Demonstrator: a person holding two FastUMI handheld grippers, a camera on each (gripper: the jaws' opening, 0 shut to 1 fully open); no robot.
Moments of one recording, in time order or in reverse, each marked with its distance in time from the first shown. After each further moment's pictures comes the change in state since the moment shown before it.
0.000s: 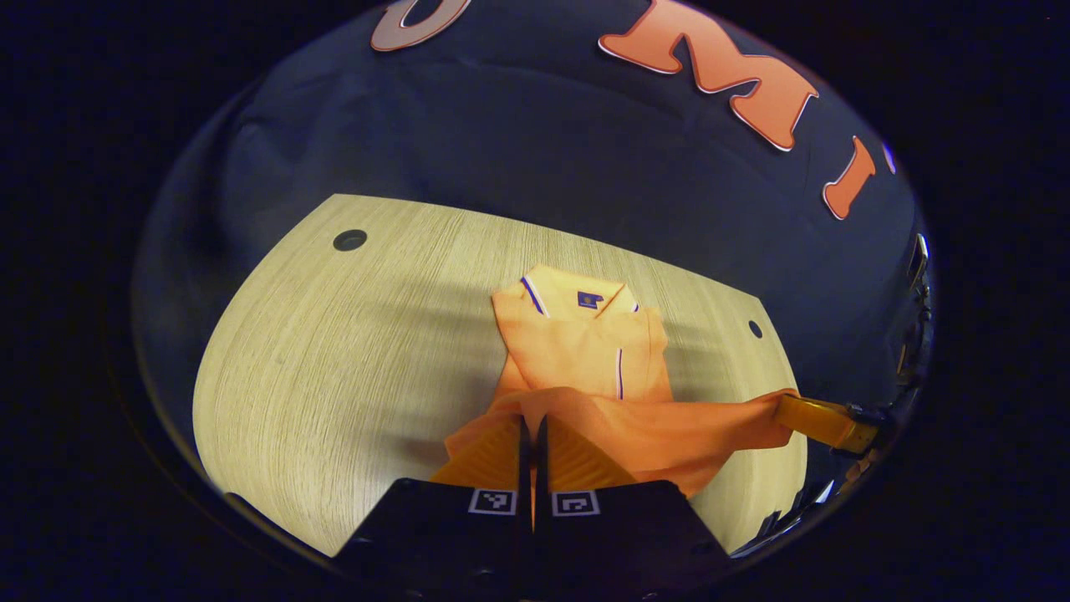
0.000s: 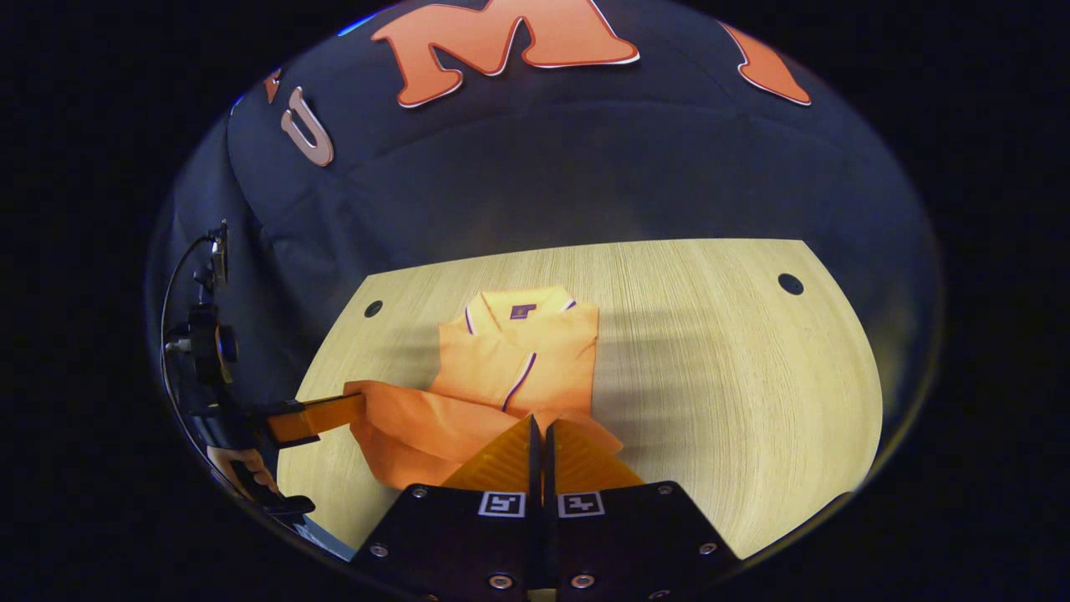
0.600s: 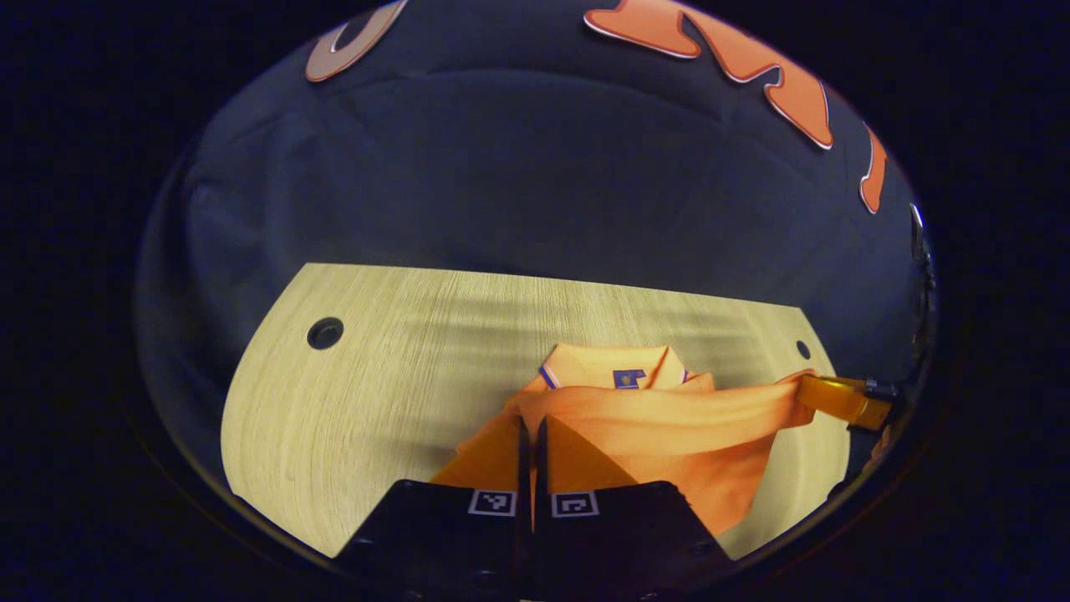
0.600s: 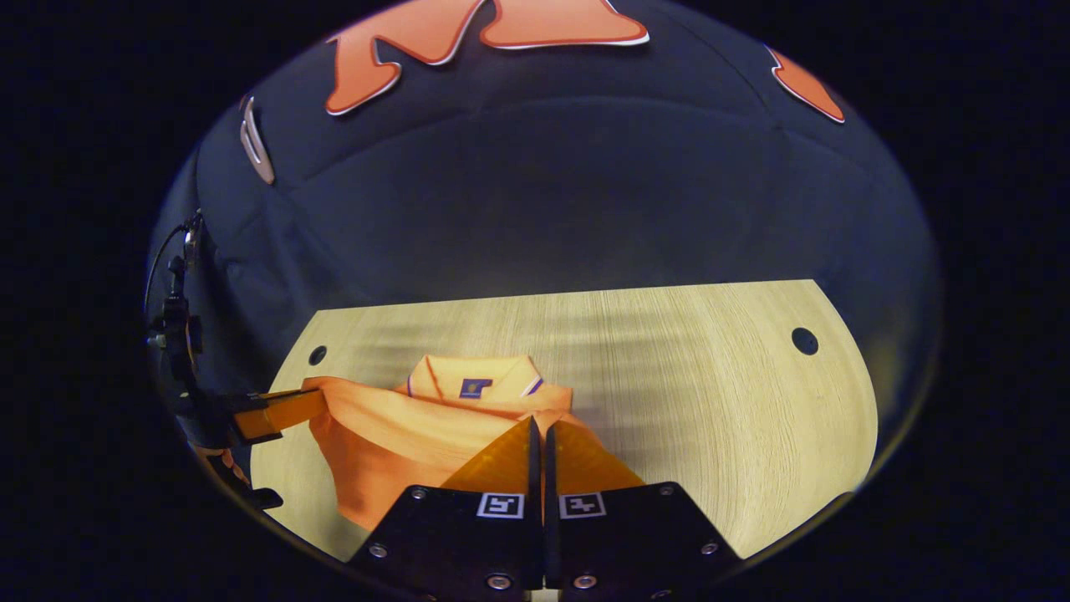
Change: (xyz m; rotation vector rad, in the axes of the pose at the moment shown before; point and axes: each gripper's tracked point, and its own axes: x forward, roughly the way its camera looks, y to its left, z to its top) left arm 0.101 0.021 0.098 0.149 -0.048 0.086; right arm 0.111 -0.041 0.081 0.002 -0.052 -0.105
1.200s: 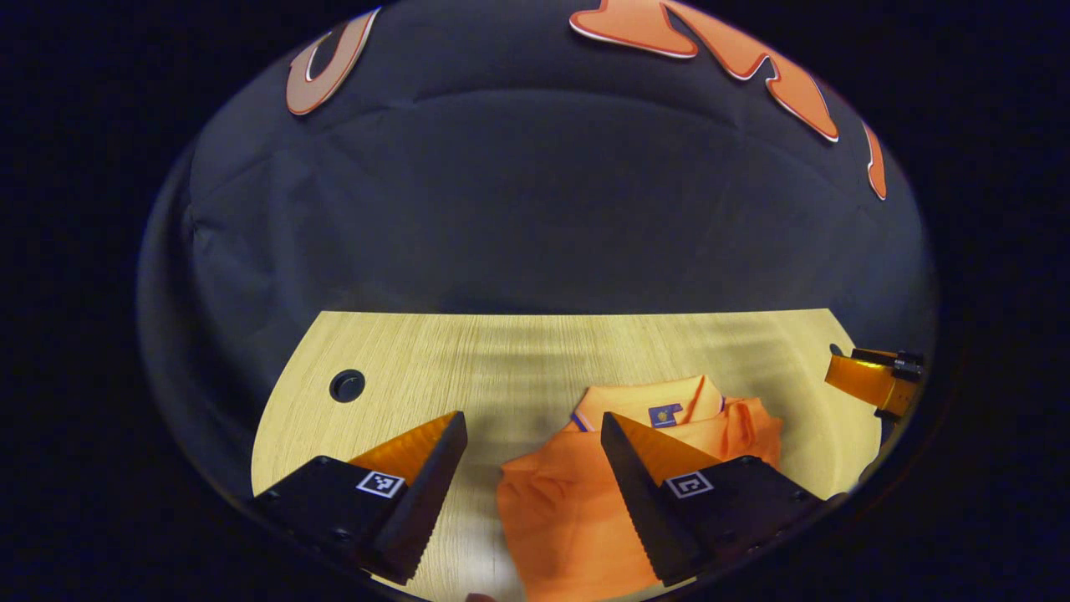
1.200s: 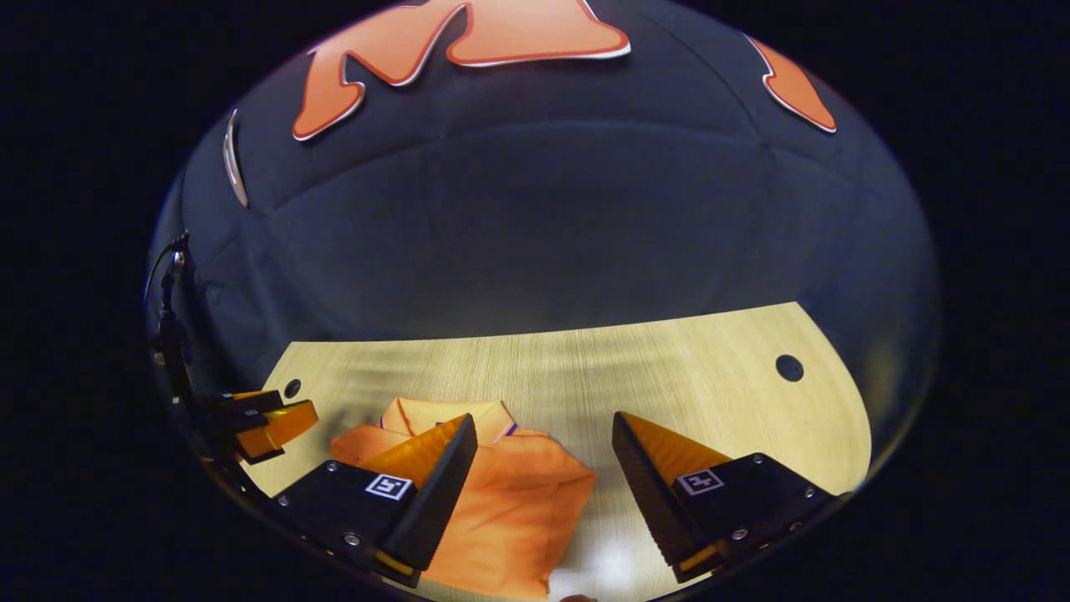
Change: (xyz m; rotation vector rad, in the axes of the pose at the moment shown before) left arm -0.003 0.012 0.039 0.067 -0.112 0.064; right arm -0.007 -0.011 0.036 -0.010 -0.121 -0.054
